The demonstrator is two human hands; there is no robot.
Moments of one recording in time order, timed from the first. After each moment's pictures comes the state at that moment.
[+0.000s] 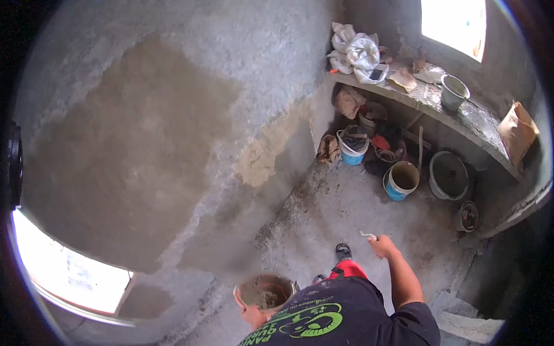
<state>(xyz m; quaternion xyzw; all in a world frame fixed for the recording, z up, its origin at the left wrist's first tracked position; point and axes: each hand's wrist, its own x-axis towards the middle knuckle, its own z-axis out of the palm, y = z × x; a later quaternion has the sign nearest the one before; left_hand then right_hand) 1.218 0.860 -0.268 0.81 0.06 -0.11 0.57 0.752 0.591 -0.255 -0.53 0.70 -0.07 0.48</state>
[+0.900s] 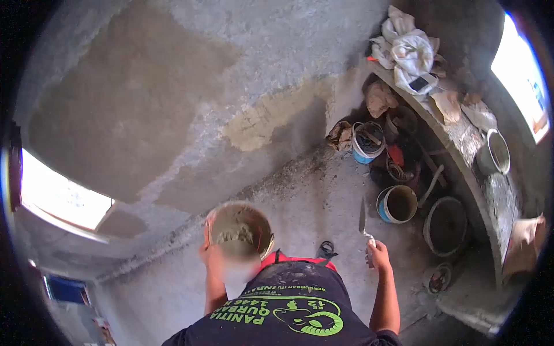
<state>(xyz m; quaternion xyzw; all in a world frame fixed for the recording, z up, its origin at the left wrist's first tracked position) 1.078 0.668 -0.160 0.78 -0.02 -0.11 0.61 0.578 0.436 -0.218 -0.38 0.64 -0.16 0.65</state>
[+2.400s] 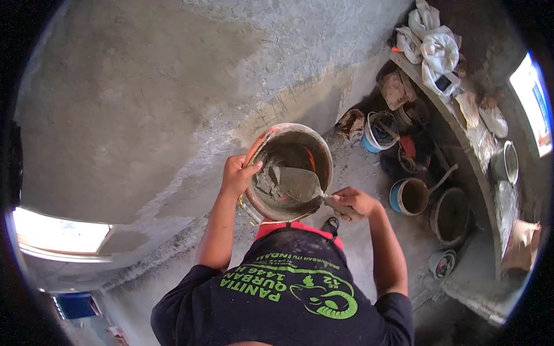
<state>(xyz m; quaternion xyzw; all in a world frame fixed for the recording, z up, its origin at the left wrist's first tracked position) 1.254 0.359 -0.059 0.64 -0.44 -0.38 0.50 0.887 0.263 -0.121 -0.48 0.30 0.02 0.82</state>
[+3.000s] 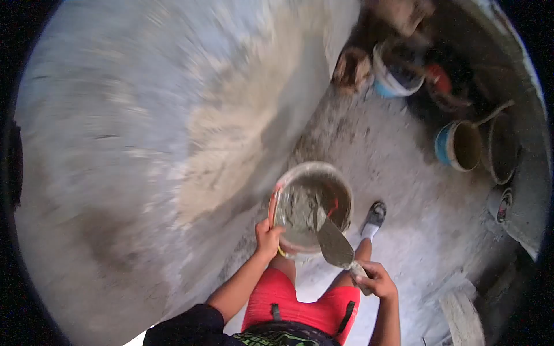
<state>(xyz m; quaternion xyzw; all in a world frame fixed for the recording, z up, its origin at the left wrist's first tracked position) 1.316 0.300 -0.434 0.75 -0.27 -0.51 0.33 0.955 0.374 -0.349 -0.18 0.44 -0.25 0.85</state>
